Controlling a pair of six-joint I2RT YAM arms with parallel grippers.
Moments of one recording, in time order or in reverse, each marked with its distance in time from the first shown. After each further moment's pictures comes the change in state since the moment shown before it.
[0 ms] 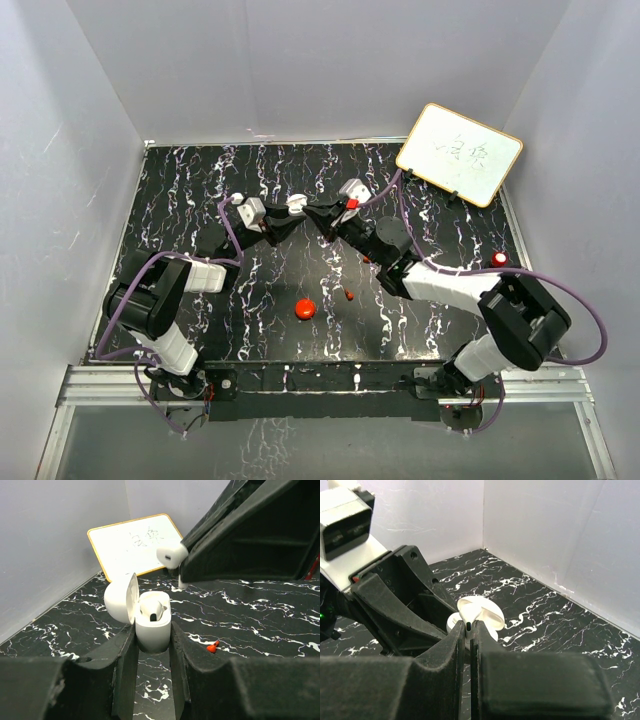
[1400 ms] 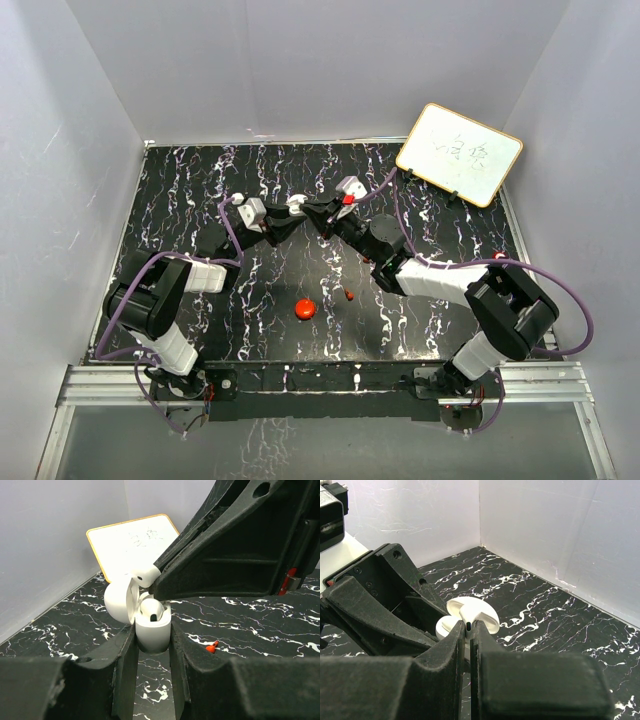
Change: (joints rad) left arm -0.005 -0.001 0.000 0.000 -0.001 0.000; right arm 0.000 0.085 0.028 0.043 0.018 0.034
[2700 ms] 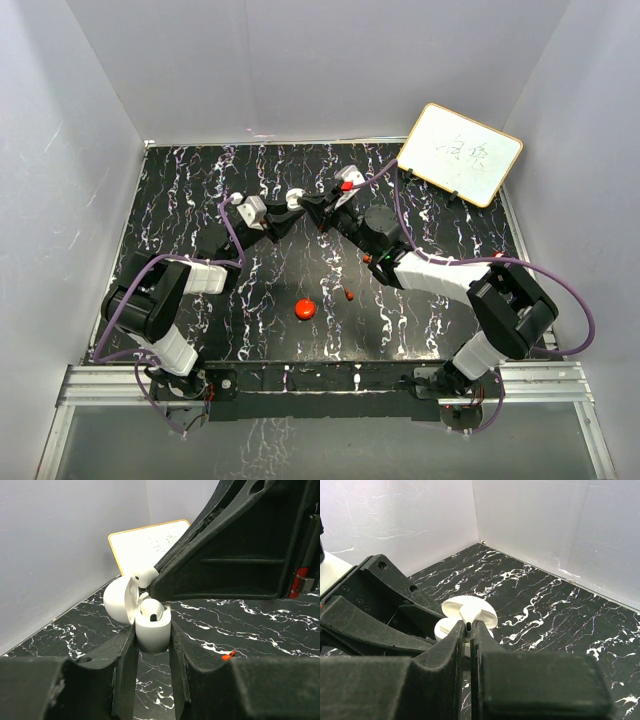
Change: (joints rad) left arm -0.013 -0.019 -0.001 -0.015 -0.105 0.038; right arm -0.004 0.006 0.076 -0.110 0.033 0.084
